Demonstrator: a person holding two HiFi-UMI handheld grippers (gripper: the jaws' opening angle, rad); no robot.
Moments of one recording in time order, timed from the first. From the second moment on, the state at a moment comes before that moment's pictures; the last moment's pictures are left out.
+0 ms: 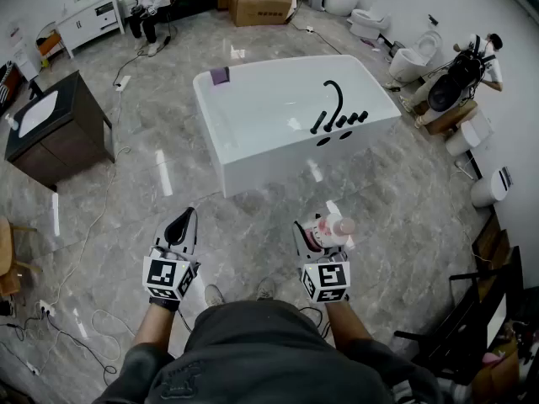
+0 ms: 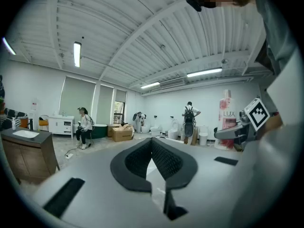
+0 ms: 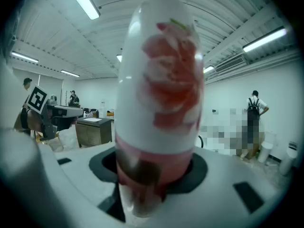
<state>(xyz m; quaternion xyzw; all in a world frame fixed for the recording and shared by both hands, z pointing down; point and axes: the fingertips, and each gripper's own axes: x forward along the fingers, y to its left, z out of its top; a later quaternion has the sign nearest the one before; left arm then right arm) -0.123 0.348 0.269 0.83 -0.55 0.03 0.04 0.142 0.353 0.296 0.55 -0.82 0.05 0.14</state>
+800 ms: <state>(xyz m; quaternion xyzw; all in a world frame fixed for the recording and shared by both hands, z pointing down) -0.093 0.336 0.273 0.82 -0.56 0.04 0.04 0.168 0.337 0.311 0.53 -0.83 0.05 0.15</state>
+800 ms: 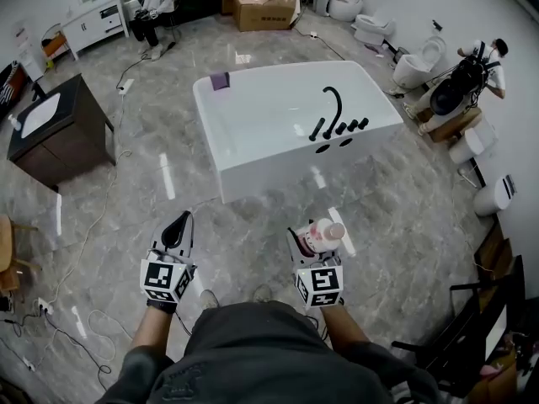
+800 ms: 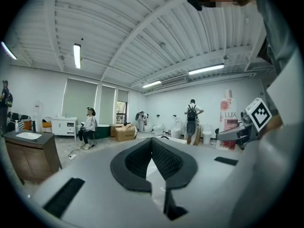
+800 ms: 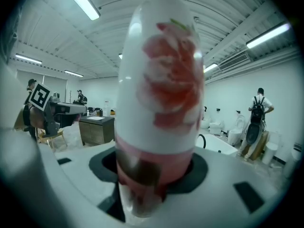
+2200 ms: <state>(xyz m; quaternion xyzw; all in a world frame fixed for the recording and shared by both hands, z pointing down) -0.115 0.073 0.304 0.84 -0.53 0.05 0.06 0.141 0.089 0.333 0.53 -0.82 0.06 0.18</state>
